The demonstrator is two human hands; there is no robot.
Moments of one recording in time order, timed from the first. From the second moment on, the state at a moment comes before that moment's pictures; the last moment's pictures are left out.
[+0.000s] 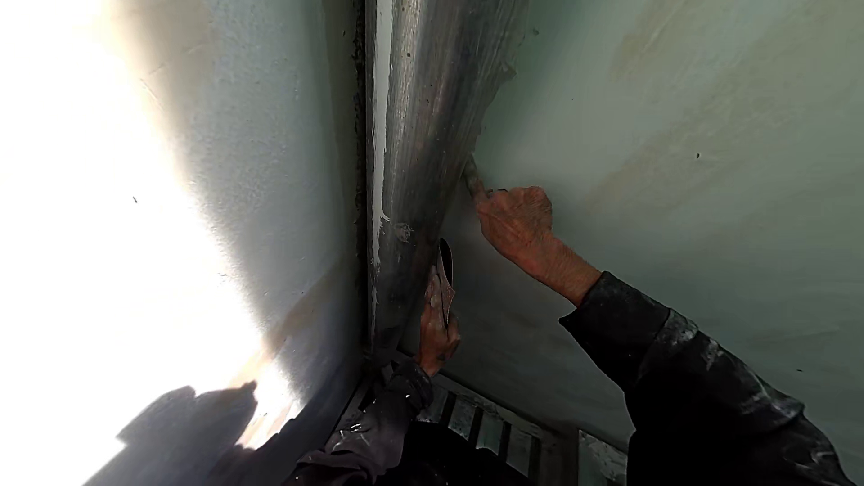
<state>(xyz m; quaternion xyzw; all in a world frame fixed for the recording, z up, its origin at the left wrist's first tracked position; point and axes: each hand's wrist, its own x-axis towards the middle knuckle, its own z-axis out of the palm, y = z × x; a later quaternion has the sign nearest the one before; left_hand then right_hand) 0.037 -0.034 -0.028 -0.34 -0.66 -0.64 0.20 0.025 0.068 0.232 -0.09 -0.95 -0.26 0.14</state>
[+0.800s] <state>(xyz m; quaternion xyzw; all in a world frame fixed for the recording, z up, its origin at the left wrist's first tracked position) 0.017 -0.008 0.067 -0.41 -0.60 -0.59 0.35 0.110 0.154 0.324 -0.04 -0.81 -0.17 0.56</state>
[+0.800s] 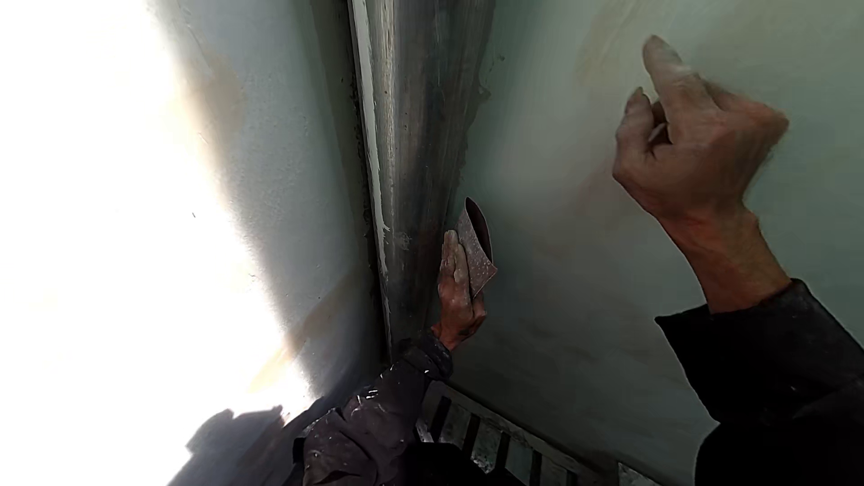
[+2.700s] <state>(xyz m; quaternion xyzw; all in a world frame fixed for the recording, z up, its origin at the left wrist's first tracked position) -0.044 0.070 0.429 -0.42 -0.51 -0.52 0.54 0.180 0.274 0.259 0.12 -0.73 -0.18 0.65</state>
